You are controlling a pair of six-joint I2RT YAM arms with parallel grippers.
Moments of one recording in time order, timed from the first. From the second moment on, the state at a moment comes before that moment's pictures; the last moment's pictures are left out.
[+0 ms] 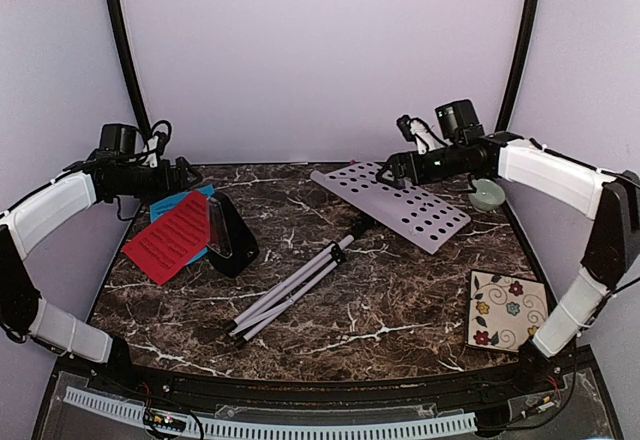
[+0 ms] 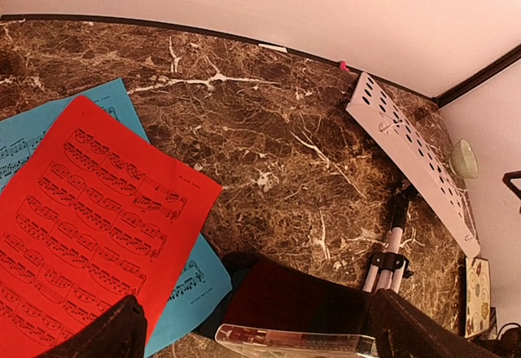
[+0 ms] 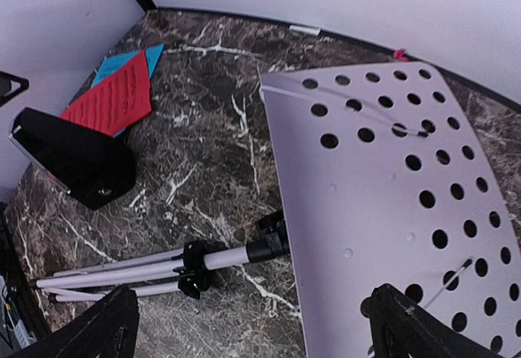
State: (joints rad) left arm -0.07 1.32 1.08 -0.44 0.38 -0.31; right arm 0.43 1.58 1.37 -0.43 -0.35 0.11
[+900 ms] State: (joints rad) left arm -0.10 1.30 1.08 -0.45 0.38 -0.27; right arm 0.56 2.03 1.67 -0.70 -0.27 -0.01
